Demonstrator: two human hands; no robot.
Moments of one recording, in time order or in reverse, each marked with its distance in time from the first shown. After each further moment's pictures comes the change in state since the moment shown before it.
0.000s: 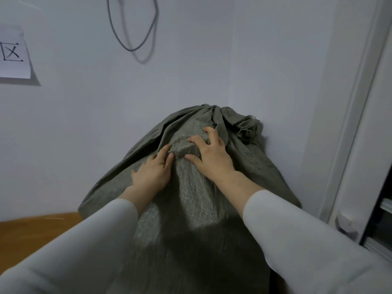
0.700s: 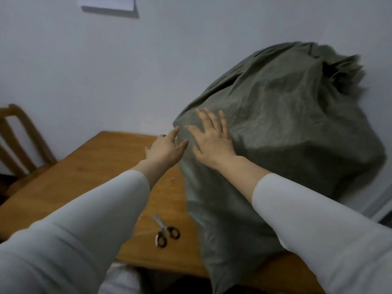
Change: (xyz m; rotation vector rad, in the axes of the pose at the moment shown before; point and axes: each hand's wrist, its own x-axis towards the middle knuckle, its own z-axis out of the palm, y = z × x) left_hand -0.178 -0.156 -0.053 0.054 -0.033 -0.316; right_hand -0.138 -0.187 0.079 -0.168 -0.164 -0.424
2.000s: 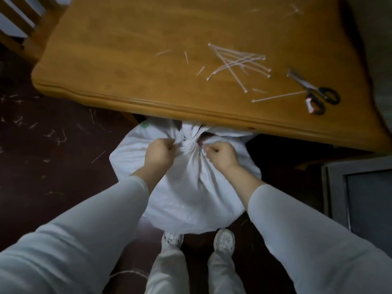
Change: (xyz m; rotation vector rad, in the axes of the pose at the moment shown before) left_hand -0.149 -0.521 0.107 -0.044 -0.420 -0.412; right_hand -0.143 -0.414 0.371 0.968 -0.750 0.930
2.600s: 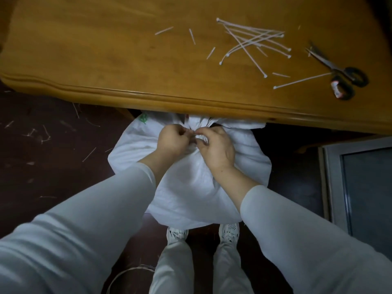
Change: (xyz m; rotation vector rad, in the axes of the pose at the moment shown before) left_hand 0.051 -0.007 0.012 -0.390 -0.167 -0.003; right_hand 0.001 -0.035 0.045 -0.297 0.250 -0.115
